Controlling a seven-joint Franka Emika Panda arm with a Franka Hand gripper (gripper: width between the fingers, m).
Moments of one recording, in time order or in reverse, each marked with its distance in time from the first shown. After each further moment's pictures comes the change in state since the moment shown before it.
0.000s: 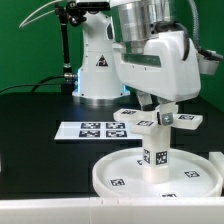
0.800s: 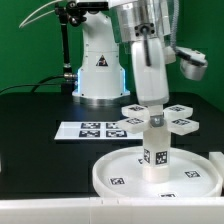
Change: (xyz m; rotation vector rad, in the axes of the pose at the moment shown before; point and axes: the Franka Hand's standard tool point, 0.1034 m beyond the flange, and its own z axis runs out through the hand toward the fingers) arm 0.000 -0.002 0.000 0.013 -0.019 0.456
